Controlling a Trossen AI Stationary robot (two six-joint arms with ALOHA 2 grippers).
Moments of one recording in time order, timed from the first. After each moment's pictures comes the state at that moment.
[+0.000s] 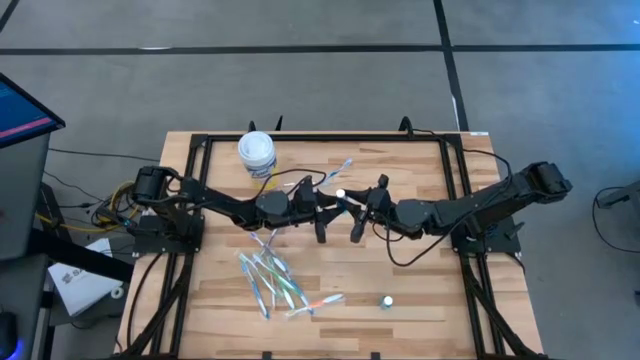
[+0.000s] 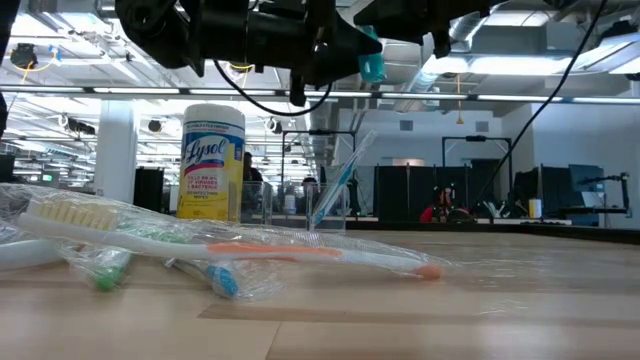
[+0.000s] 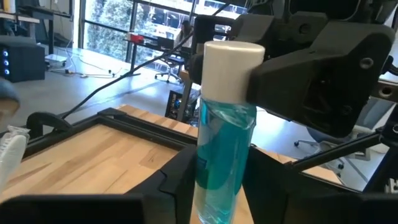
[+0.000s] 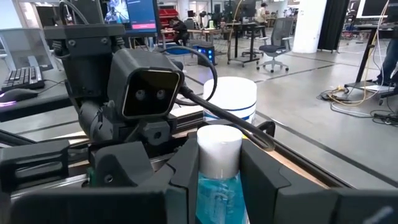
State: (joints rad) left arm -0.04 1.73 0.83 0.94 -0.32 -0.24; right arm 0.26 1.36 0.78 0.50 0.71 0.12
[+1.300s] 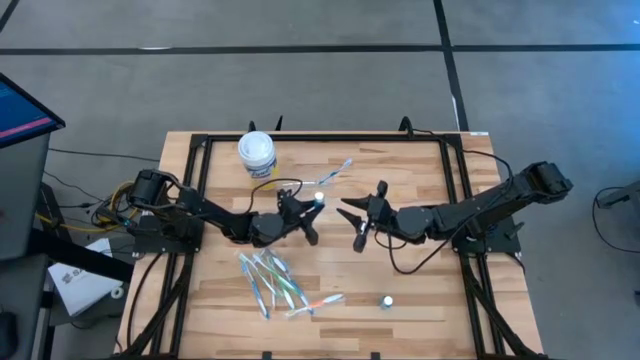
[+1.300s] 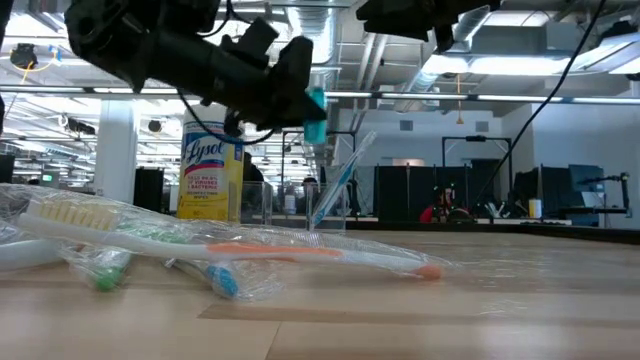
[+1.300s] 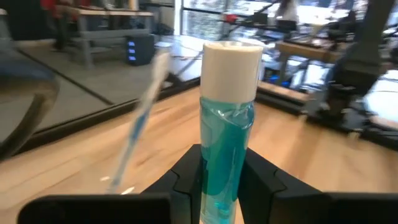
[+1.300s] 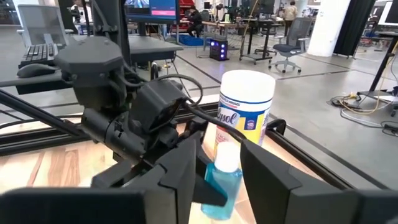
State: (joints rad) left arm -0.17 1.72 0.66 0.89 -0.83 -0.25; right arm 0.30 1.36 0.78 0.45 0.71 0.07
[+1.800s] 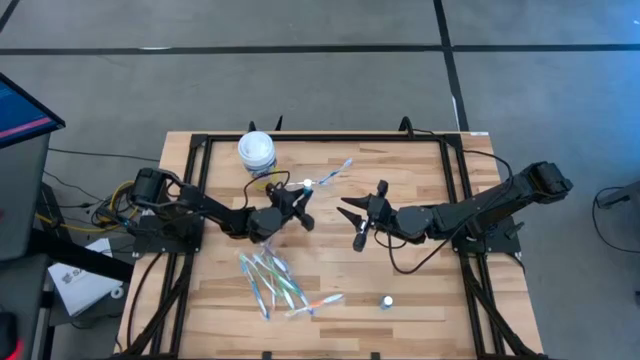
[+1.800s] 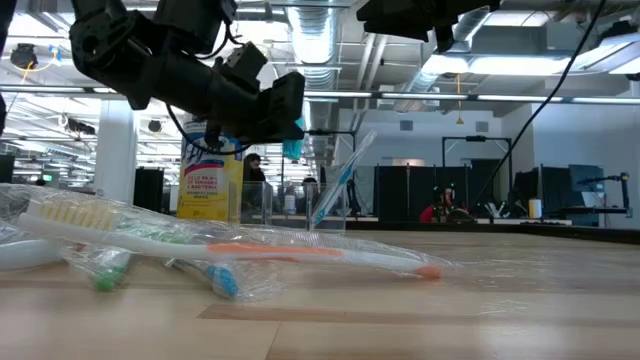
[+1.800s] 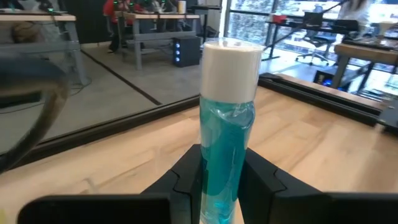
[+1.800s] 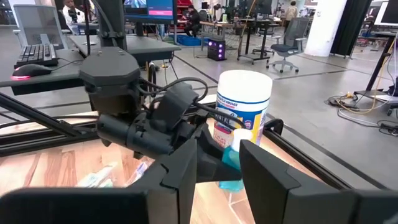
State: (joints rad) left arm -0.09 1.72 0.61 0.91 -0.95 -0.27; right arm 0.29 1.36 0.78 0.45 0.71 0.07
